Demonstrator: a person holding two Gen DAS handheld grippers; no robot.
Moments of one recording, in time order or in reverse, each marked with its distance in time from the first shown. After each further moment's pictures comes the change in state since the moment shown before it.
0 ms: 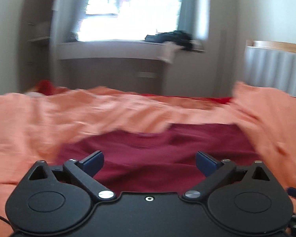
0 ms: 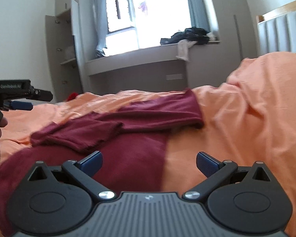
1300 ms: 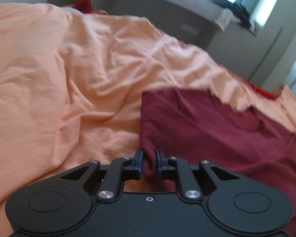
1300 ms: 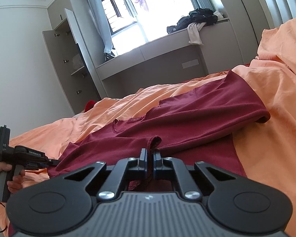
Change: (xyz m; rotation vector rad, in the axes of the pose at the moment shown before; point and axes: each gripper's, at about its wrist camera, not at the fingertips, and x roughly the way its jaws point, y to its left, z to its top) left arm 0.120 0.202 -0.027 -0.348 0.326 -0.006; right arm 0.084 0.036 0.019 0.179 0.031 0.089
